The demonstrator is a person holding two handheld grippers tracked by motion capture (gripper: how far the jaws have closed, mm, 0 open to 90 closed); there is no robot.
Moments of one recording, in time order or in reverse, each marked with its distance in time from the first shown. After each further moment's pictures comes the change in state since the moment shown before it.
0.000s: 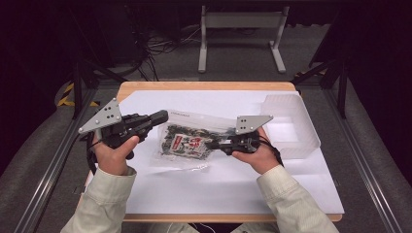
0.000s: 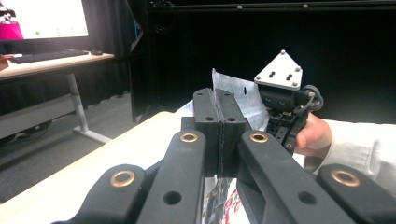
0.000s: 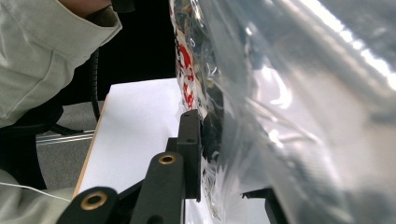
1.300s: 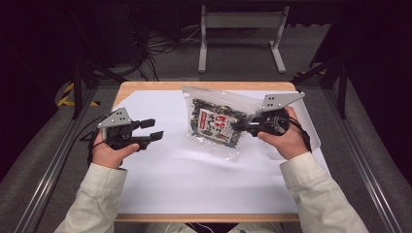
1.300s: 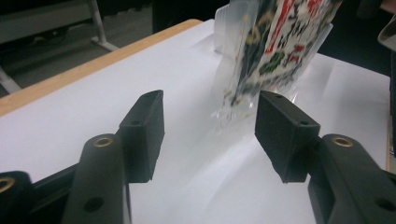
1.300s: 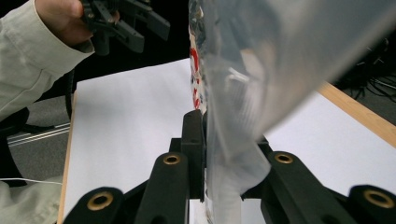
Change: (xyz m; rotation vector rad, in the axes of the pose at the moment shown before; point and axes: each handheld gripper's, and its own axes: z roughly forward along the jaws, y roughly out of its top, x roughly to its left) left arm 0.042 -0.061 -0.002 0.344 0.102 -0.111; right arm -0.020 0.041 -0.073 0.114 -0.156 0.088
